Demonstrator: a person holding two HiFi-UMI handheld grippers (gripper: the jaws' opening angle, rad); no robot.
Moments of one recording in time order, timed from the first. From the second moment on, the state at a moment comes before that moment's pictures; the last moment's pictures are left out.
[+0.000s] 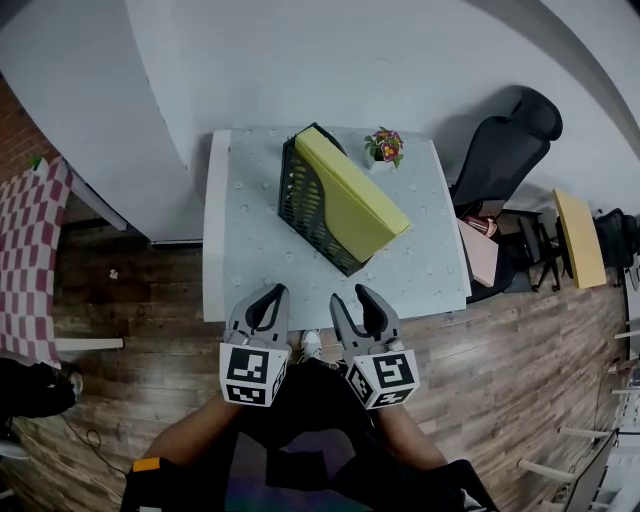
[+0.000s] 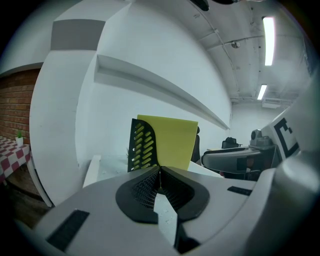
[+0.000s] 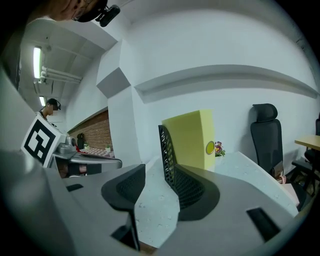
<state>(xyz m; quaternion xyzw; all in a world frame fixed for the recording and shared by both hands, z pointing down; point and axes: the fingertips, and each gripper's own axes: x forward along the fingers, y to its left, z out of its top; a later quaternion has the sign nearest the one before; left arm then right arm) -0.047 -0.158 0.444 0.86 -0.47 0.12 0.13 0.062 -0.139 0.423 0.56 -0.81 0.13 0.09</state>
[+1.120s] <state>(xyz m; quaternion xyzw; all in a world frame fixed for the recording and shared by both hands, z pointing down) -0.048 -0.162 0.442 0.86 -0.48 0.12 0.13 0.054 -0.146 0.427 0.54 -0.82 0.13 0.10</state>
